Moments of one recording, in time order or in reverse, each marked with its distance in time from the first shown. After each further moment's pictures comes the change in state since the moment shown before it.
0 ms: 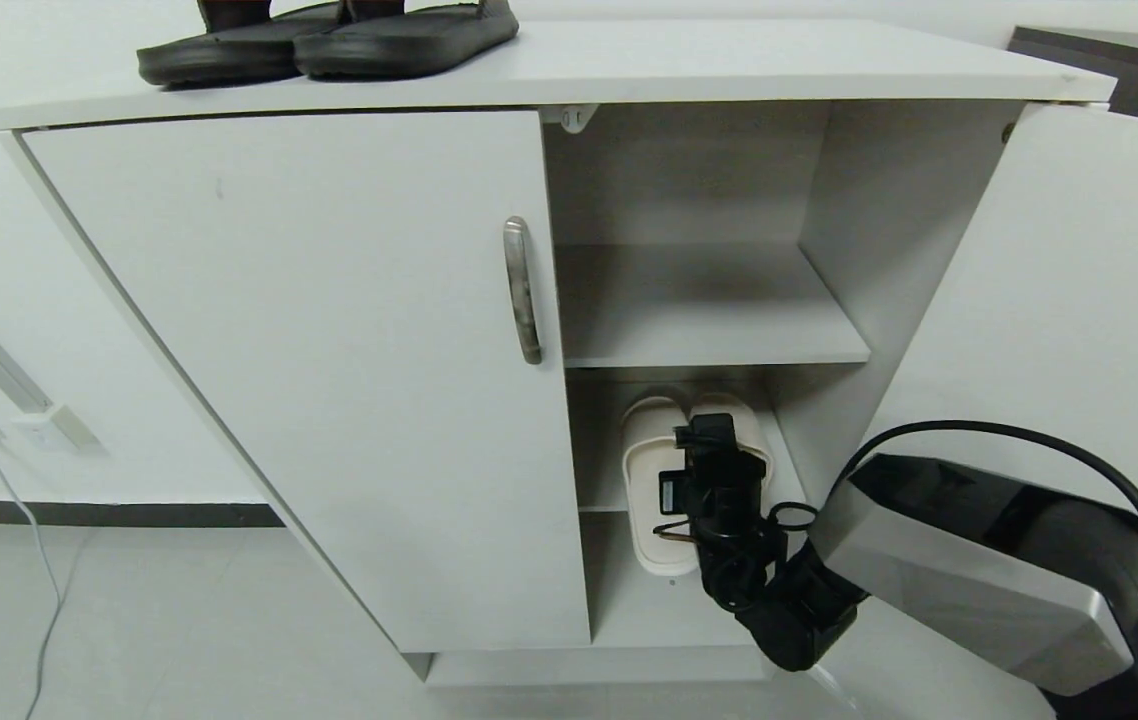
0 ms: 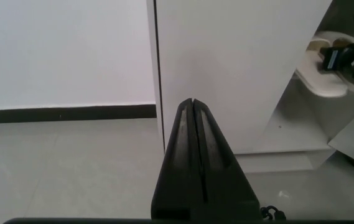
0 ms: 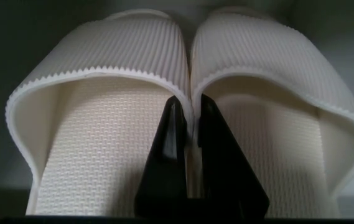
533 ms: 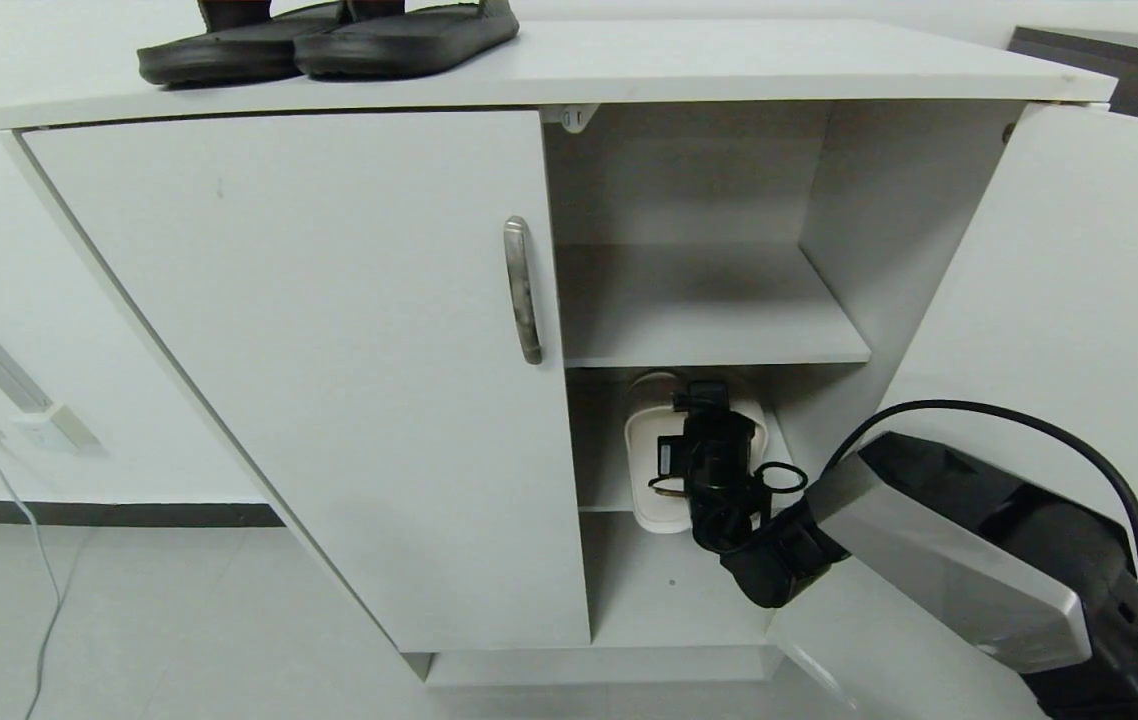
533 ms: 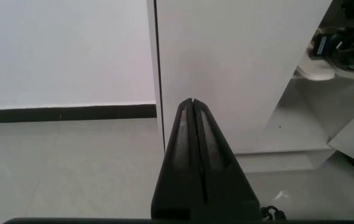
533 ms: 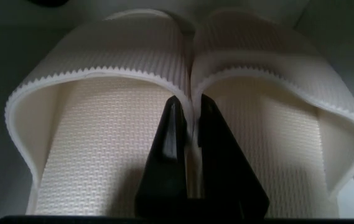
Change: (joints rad) left arm 0.001 0.000 0.000 0.000 0.000 0.001; right arm -0.051 0.052 -0.256 0.194 0.014 0.001
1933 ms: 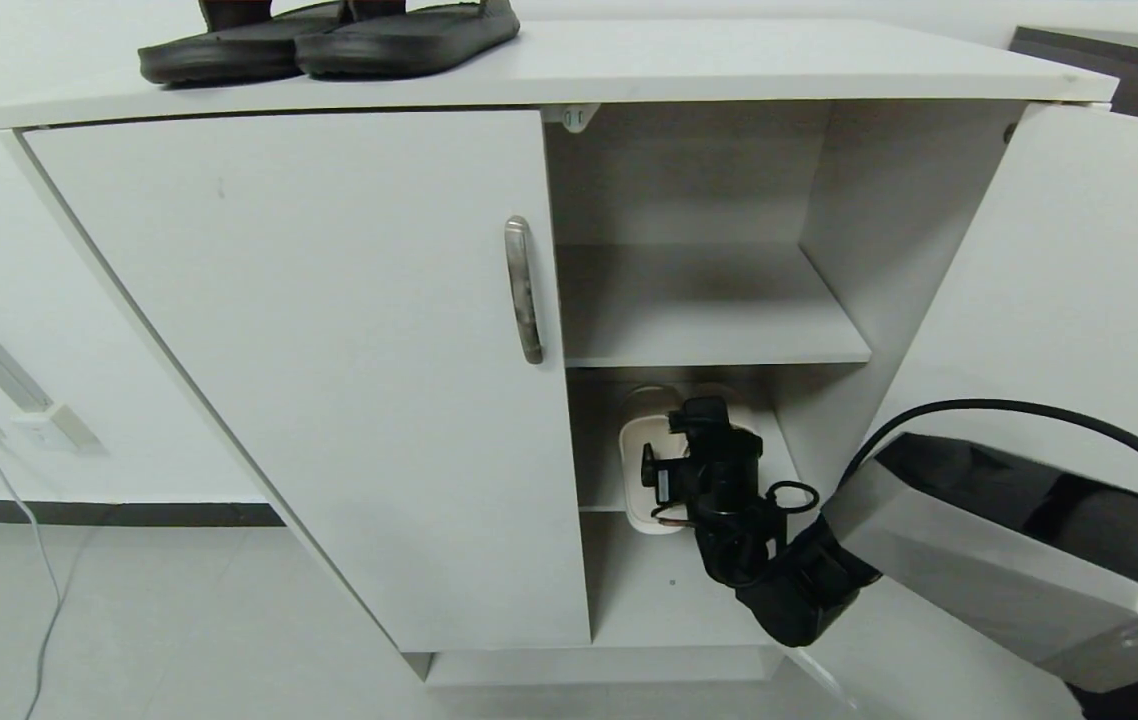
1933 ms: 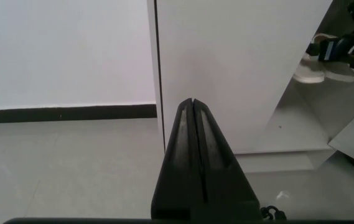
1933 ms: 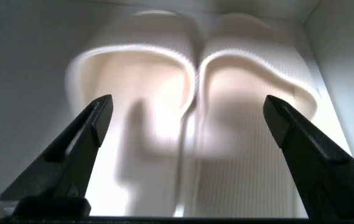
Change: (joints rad) left arm 0.000 0.000 0.000 0.000 0.000 0.000; right arm 0.058 -0.119 0.252 -0.074 0.036 0.001
